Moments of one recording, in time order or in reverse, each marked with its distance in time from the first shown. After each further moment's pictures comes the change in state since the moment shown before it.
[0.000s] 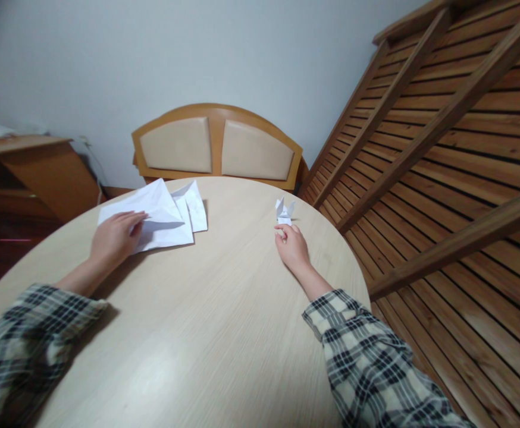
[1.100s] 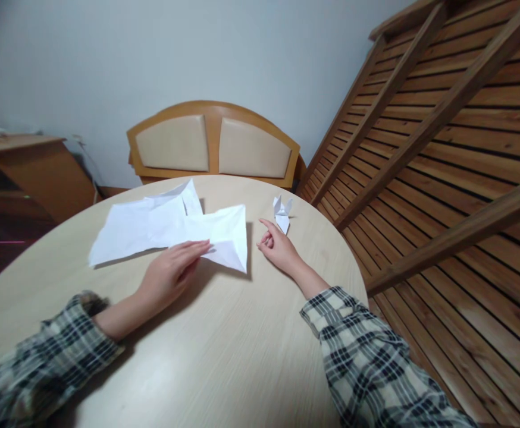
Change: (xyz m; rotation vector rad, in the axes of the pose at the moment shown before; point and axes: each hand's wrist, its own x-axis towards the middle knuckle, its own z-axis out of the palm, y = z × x) left_hand -0.052 0.138 -0.008 -0.403 0.056 0.504; right_hand -0.010 -0.012 0.004 0.311 -0.334 -0.139
